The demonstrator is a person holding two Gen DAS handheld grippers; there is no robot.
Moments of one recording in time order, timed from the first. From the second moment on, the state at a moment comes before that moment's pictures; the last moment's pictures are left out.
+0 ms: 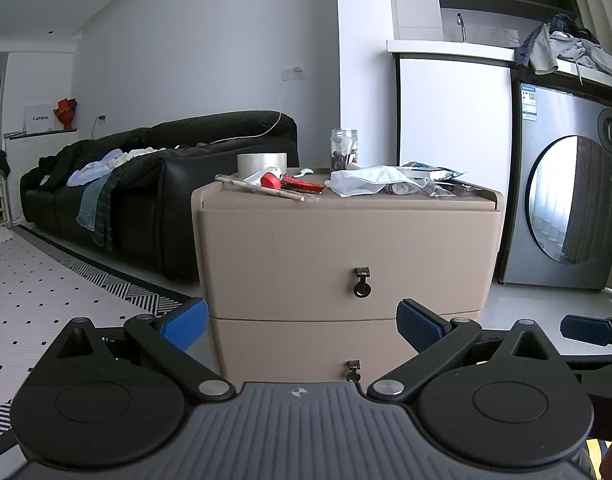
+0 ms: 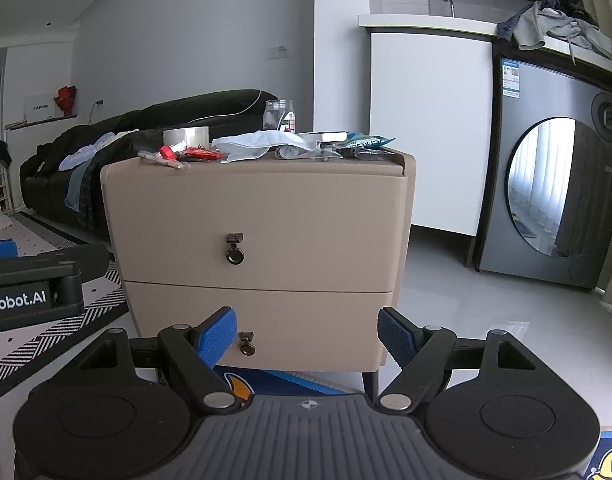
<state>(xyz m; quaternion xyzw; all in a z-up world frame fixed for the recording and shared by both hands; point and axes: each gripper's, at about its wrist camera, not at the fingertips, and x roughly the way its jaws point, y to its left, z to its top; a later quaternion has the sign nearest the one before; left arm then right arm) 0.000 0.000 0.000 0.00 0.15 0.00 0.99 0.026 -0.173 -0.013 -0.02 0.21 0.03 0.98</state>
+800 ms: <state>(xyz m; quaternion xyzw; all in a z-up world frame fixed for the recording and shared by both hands) -0.002 0.001 -0.002 0.00 0.15 0.00 0.99 0.023 -0.176 -0.014 -0.01 0.20 0.02 0.98</state>
